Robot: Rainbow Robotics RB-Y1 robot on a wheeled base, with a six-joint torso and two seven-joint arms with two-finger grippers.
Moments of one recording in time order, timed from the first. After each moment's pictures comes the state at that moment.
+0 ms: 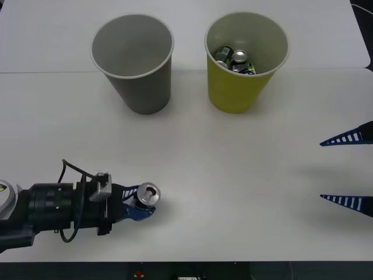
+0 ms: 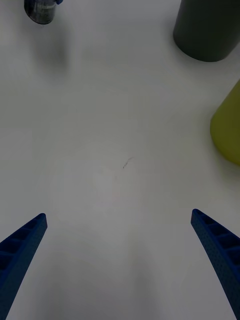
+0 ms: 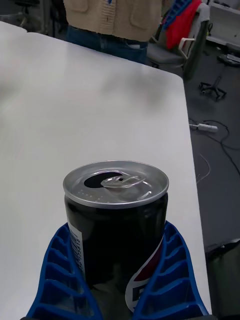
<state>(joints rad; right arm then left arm) 0.26 -1.13 -0.26 -2.01 1.31 -1.13 -0.09 0.04 0.76 -0.28 -1.76 -1.21 -1.01 0.00</state>
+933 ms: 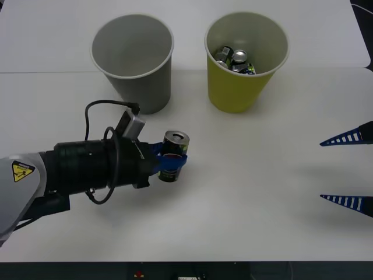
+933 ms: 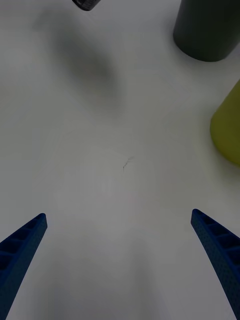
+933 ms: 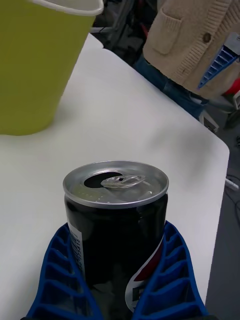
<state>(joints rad) 0.26 -1.13 -0.26 -2.01 1.31 -1.13 -0.09 -0.09 0.56 -0.21 -2.07 -1.77 -0.96 1.02</state>
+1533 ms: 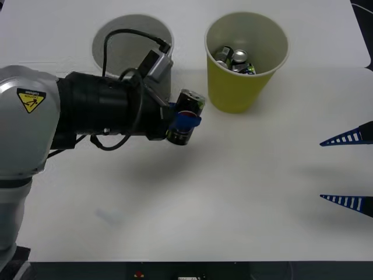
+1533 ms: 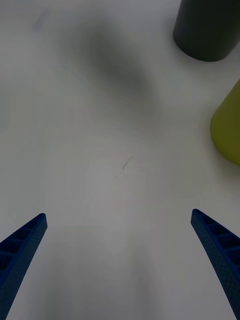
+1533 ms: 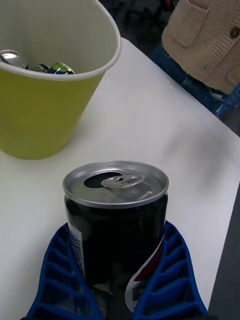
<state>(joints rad) 0.26 -1.13 -0.26 -2.01 1.31 -1.13 -0.09 -0.46 0.37 -0.11 -2.07 -2.07 -1.41 1.36</state>
